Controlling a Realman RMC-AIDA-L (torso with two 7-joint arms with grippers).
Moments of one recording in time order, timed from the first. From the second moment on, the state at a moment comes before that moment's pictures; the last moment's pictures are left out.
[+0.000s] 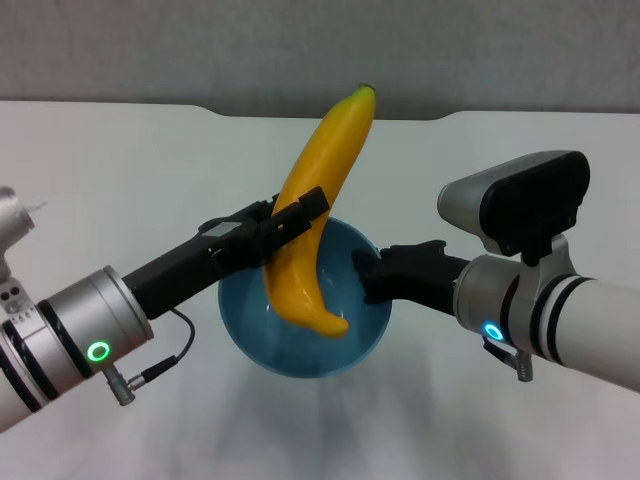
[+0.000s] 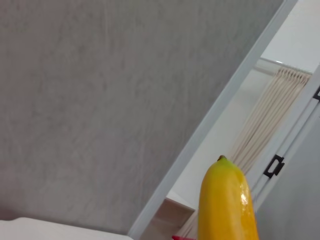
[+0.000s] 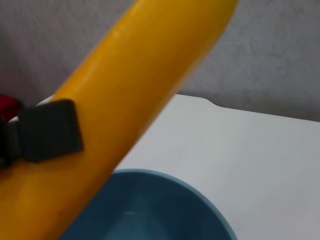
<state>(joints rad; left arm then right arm) -0.22 -2.04 -1.44 -0.91 0.75 -1.01 1.60 0.34 2.01 -2.06 -1.30 0.67 0.38 -0.08</state>
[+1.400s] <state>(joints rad) -0.11 -2.04 -1.63 -0.86 0.67 -1.00 1.80 0.29 2.00 -2.04 -1.29 0.67 0.38 -0.08</state>
